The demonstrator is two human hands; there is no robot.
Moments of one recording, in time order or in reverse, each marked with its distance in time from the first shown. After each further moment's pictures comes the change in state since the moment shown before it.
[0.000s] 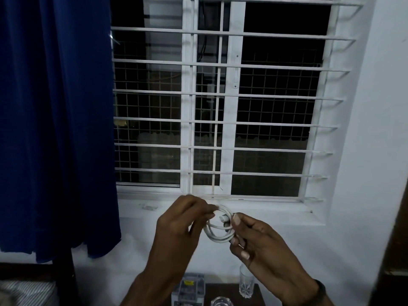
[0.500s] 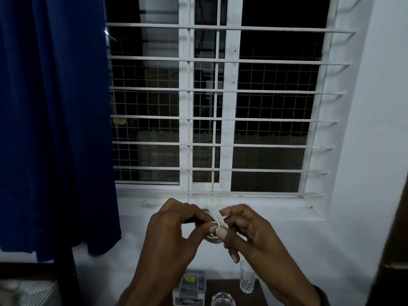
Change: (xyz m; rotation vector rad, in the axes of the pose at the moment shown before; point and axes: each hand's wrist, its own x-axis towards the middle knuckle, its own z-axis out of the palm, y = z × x) left_hand 0.000 0.027 -0.022 -0.089 -0.148 -0.392; right_hand -0.013 -0.003 0.010 -0.510 -0.018 -0.223
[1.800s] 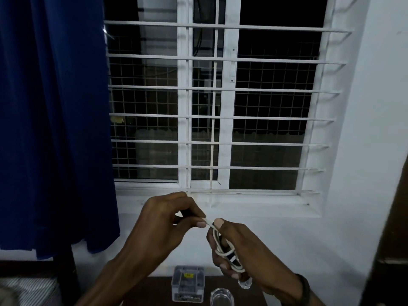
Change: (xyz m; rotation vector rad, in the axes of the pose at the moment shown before) left_hand 0.017 -0.014 -0.022 0.015 -0.184 0.215; right_hand -0.001 -0.003 0.010 0.038 -0.260 0.188
